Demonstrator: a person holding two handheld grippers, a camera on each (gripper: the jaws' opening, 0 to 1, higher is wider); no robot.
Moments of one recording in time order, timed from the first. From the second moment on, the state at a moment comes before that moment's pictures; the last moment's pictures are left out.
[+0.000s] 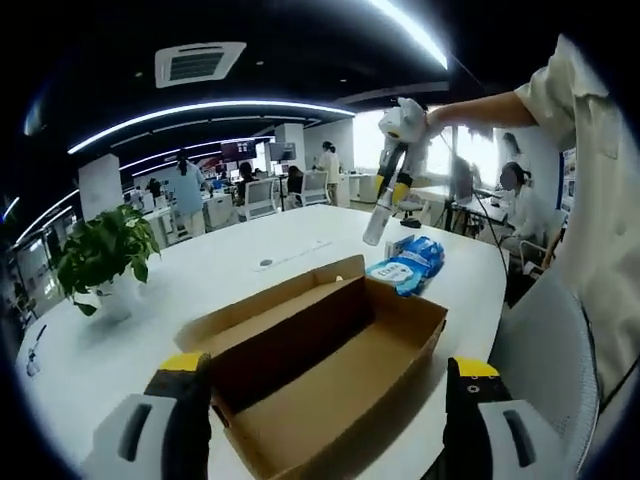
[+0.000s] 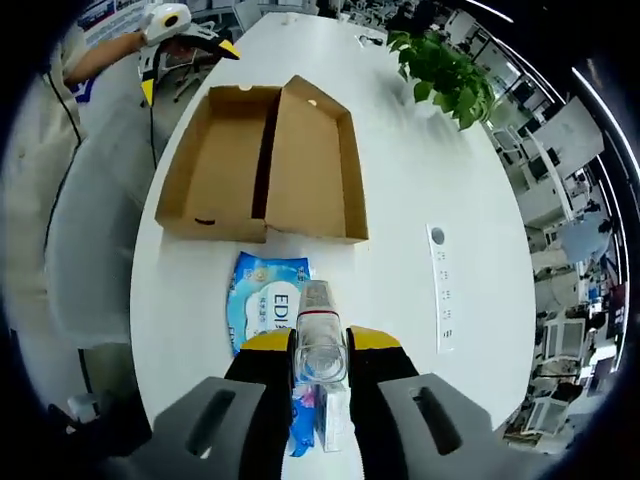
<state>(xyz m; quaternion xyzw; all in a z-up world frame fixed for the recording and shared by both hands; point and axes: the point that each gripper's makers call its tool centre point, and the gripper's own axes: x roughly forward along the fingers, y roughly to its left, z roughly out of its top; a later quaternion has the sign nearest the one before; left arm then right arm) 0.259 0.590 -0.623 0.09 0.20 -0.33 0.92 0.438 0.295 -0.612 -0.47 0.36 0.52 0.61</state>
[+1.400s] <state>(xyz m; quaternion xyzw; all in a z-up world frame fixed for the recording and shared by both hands) 0.247 0.616 -0.653 0.06 0.24 -0.29 0.92 0.477 0.280 -0.708 -0.54 0.46 0.48 0.52</state>
